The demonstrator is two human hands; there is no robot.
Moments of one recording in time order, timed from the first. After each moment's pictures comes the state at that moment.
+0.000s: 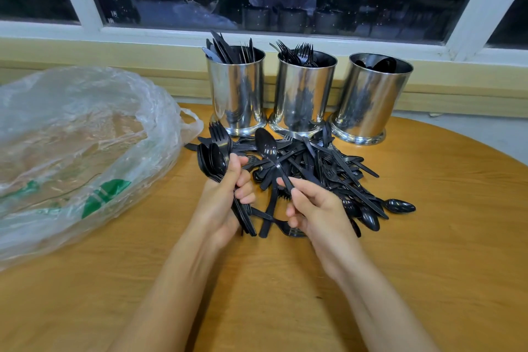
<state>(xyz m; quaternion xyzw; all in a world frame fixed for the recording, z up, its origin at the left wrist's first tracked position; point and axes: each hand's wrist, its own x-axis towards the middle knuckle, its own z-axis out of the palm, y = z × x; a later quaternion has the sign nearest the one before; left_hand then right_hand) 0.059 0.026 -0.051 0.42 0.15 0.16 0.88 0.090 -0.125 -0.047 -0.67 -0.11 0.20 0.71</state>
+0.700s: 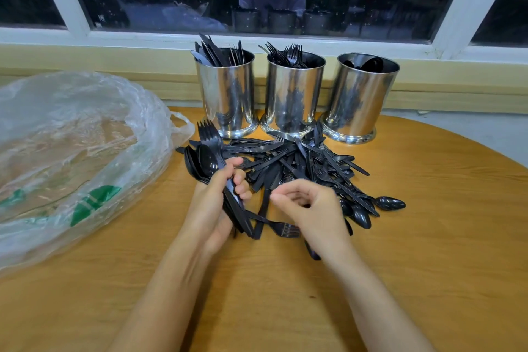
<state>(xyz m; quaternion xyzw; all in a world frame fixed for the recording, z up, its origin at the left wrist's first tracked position) 0.057 0.022 -0.046 0.41 0.15 0.16 0.89 0.100 -0.128 -0.051 -0.79 -0.19 0.06 0.58</state>
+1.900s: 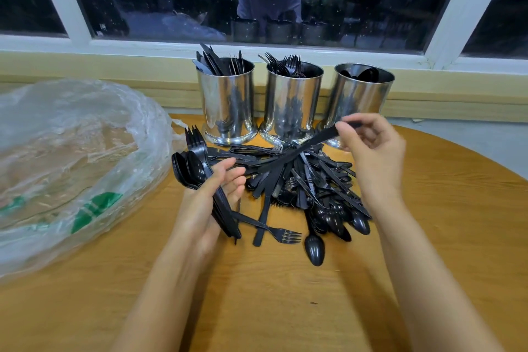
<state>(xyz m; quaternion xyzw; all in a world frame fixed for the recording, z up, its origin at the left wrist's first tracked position) 0.052 0.039 -0.046 0.44 0.18 0.18 0.86 0.162 -0.157 0.006 -0.68 -0.19 -0.15 0.70</state>
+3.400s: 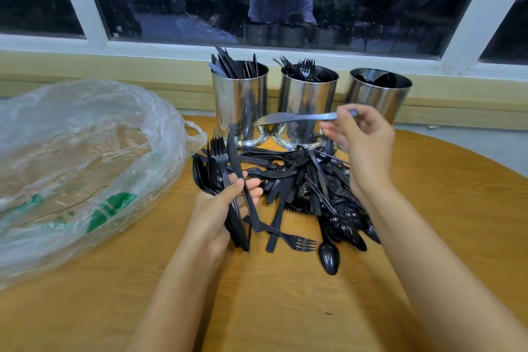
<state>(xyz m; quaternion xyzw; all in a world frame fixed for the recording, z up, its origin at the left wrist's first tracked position) 0.050 0.041 -0.044 0.46 0.24 0.16 0.84 0.173 -0.117 0.019 -0.61 -0.15 -0.07 0.77</state>
